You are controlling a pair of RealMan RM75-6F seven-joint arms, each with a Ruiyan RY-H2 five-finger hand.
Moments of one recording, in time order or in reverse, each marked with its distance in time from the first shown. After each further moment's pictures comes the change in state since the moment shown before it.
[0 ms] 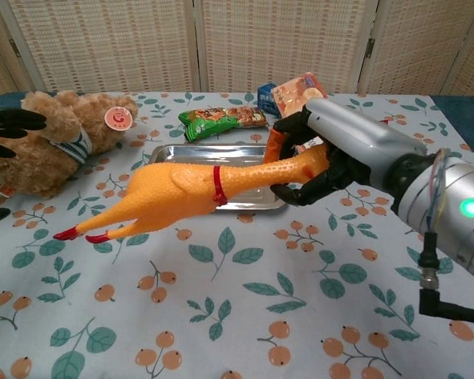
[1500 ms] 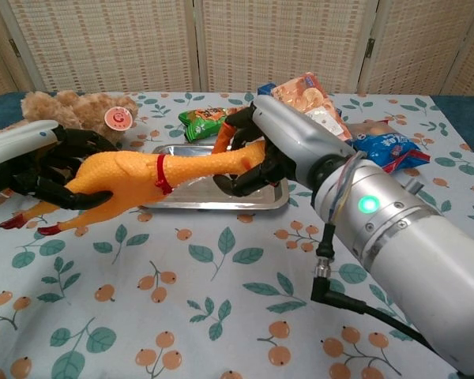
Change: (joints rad) left arm -0.149 -0.266 -0.169 -0.013 -0.466 -0.075 0.226; right arm 0.075 -0.208 0.090 0.103 0.071 0.030 -0.014
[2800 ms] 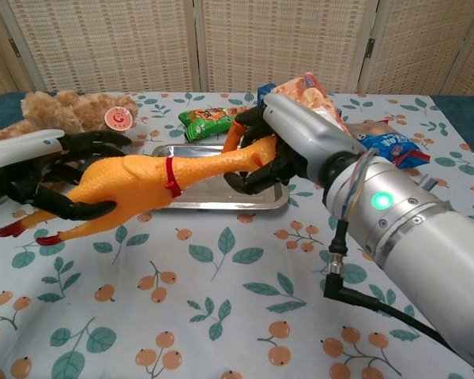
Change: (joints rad) left arm -0.022 0.085 0.033 -0.050 0.045 -0.113 -0.133; right arm 0.000 0.026 -0.010 -0.024 0.021 0.013 -0.009
